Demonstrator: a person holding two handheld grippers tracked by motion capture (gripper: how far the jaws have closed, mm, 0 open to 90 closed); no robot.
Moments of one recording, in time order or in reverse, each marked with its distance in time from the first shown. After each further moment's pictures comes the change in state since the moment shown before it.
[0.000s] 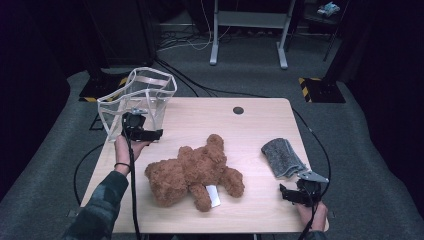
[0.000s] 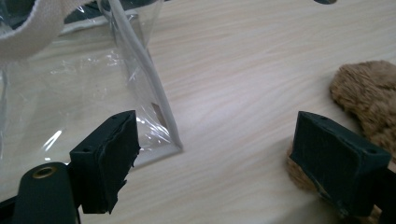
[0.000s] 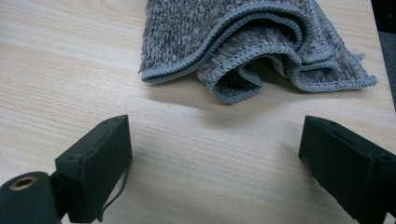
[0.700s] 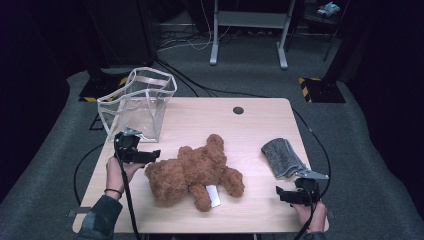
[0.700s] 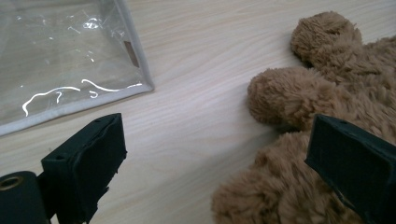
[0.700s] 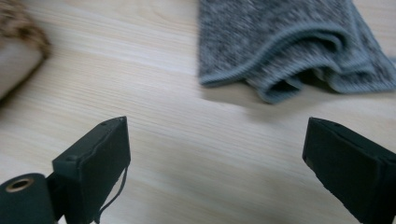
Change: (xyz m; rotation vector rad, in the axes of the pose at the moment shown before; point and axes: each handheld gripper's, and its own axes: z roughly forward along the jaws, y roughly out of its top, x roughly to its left) left arm -0.020 -0.050 -0.043 0.024 -0.052 -0.025; right arm 0.019 0.018 -0.023 0.064 0.088 0.029
